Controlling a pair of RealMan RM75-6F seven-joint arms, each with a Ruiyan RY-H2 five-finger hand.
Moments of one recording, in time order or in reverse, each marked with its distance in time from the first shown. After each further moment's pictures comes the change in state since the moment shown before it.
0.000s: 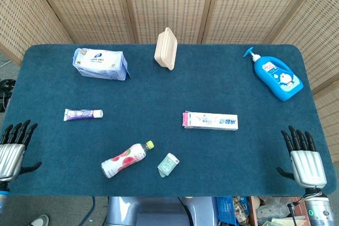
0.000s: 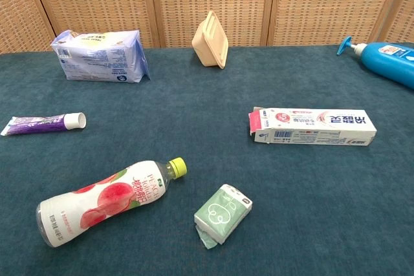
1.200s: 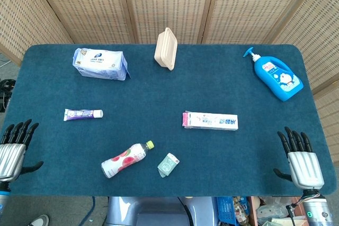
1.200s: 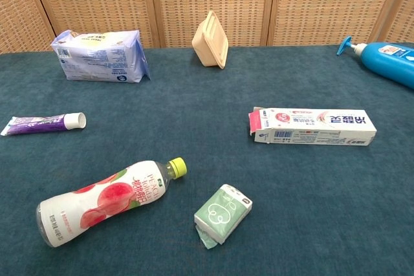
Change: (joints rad) left arm -0.002 0.002 -0.005 -0.029 -0.001 0.015 0.008; right arm -0.002 -0.003 -0.015 -0.001 -0.034 0.003 0.033
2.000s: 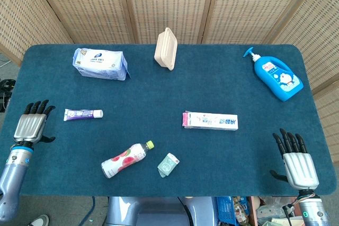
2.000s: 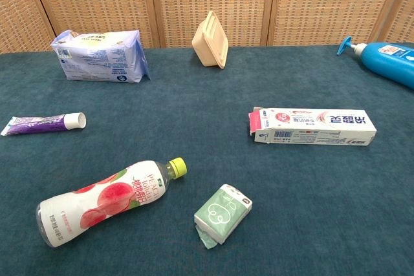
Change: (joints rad) left arm -0.318 -0.141 -0.156 0.213 -0.469 -0.398 0.218; right arm 0.007 -0.029 -0.008 0.015 0.002 -0.023 -0.015
